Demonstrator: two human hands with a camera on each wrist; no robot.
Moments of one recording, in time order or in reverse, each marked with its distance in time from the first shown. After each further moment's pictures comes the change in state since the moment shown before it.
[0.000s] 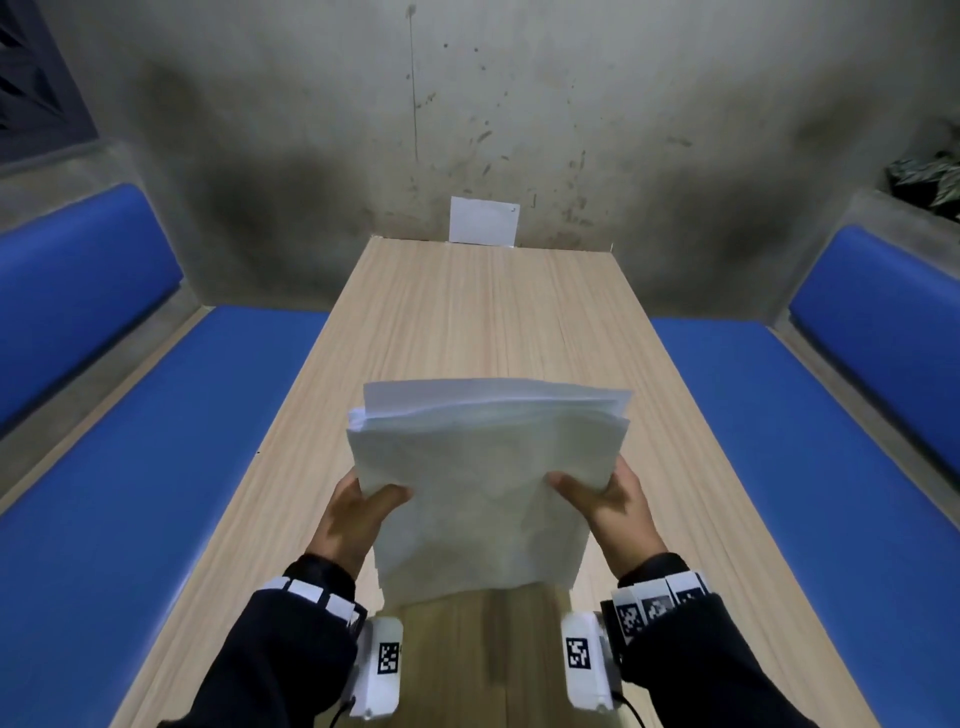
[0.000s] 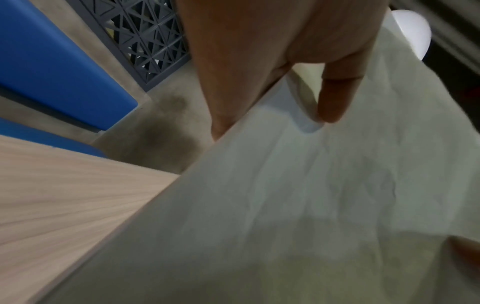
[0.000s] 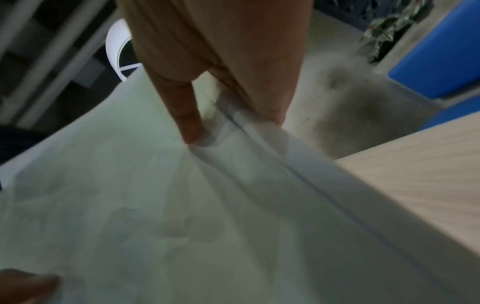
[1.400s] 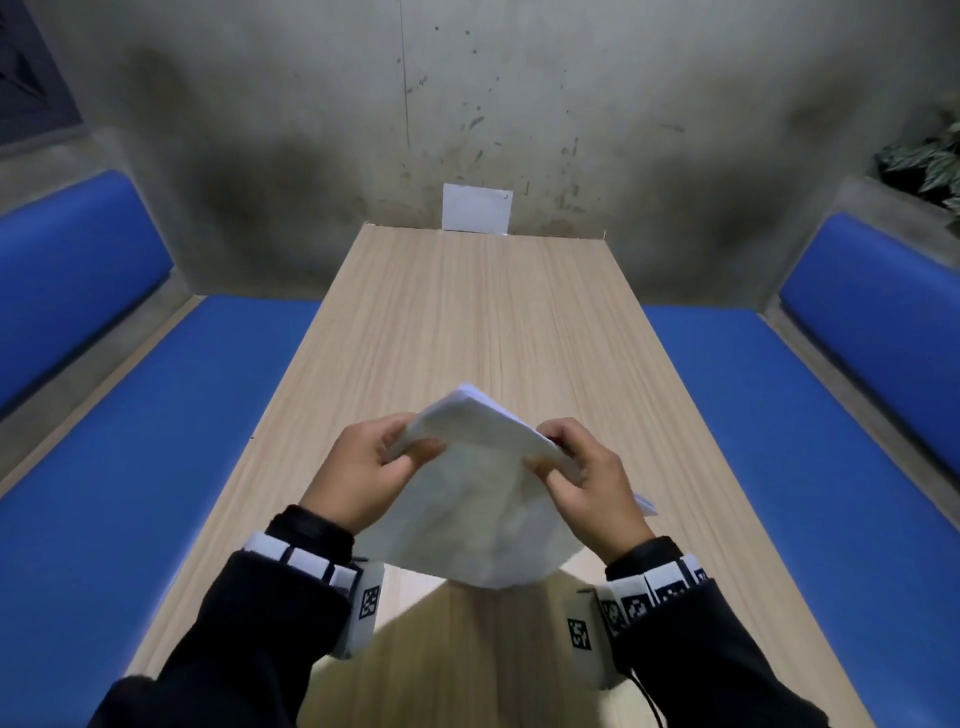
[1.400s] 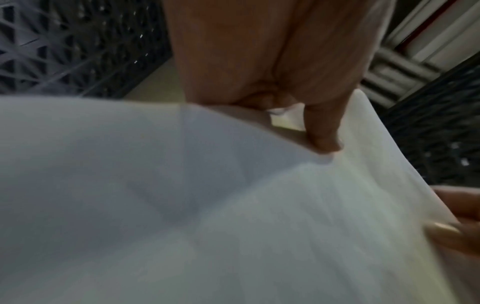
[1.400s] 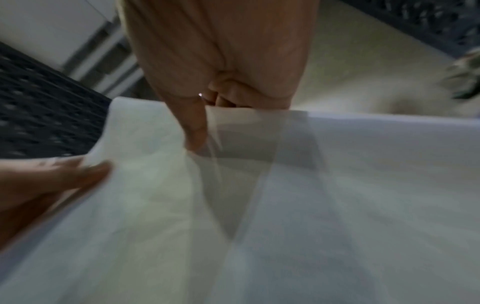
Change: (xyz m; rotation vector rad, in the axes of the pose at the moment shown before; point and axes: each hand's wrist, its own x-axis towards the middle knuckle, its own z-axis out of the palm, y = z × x) left_hand -0.019 0.053 0.020 0.500 -0.073 0.261; right_hand -0.017 -0.019 0.013 -0.550 -0.047 -0.346
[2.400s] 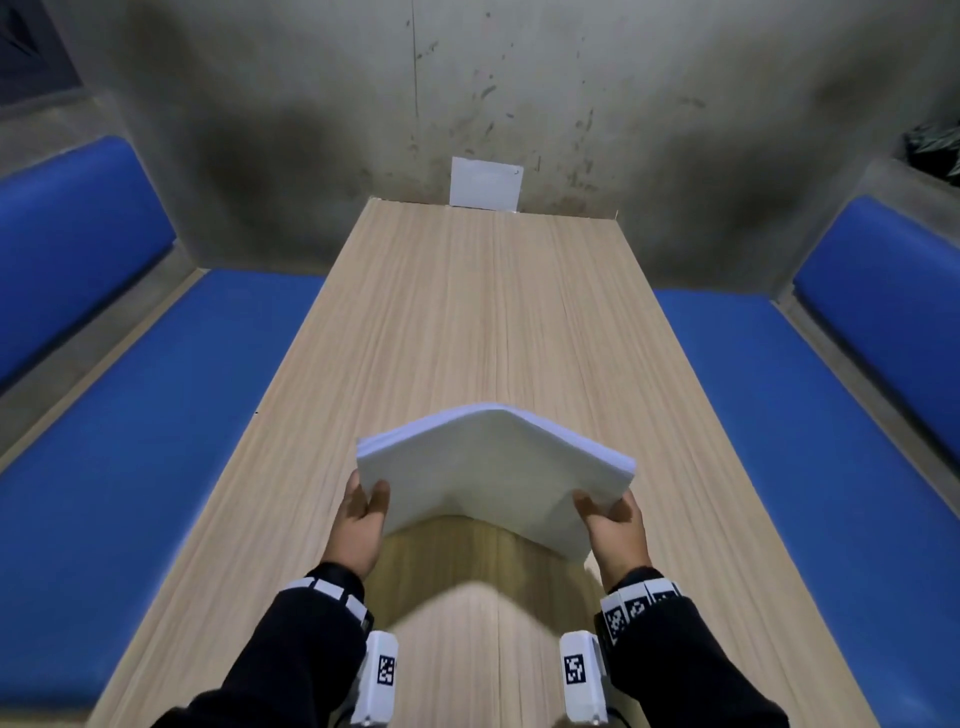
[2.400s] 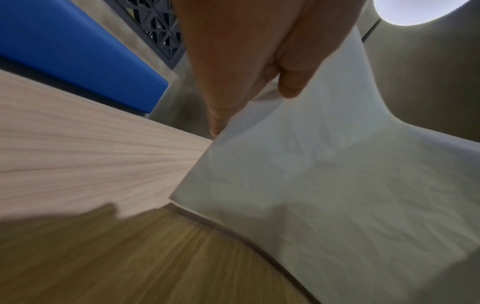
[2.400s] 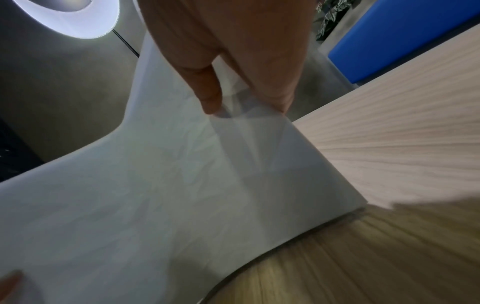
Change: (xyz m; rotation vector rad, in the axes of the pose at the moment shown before) left_hand -0.029 -0.115 0.043 -0.297 0.253 -0.456; right_hand -0.037 0.089 0.023 0.493 0.312 0.728
